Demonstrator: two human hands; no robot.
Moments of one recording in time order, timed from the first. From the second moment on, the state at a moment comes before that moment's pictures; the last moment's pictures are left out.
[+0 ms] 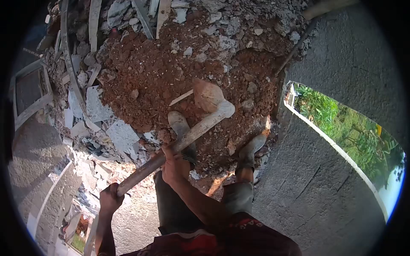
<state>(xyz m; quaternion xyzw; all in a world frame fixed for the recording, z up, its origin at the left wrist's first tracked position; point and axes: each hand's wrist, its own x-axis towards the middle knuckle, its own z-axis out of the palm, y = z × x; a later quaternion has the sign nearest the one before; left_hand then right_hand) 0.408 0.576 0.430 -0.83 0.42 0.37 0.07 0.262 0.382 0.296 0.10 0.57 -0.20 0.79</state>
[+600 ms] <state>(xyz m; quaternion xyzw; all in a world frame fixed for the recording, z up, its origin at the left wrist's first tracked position) -0.044 0.229 -0.070 -0.66 0.09 0.66 -0.35 -0.025 -0.027 -0.075 -0.38 0.69 -0.13 0.60</state>
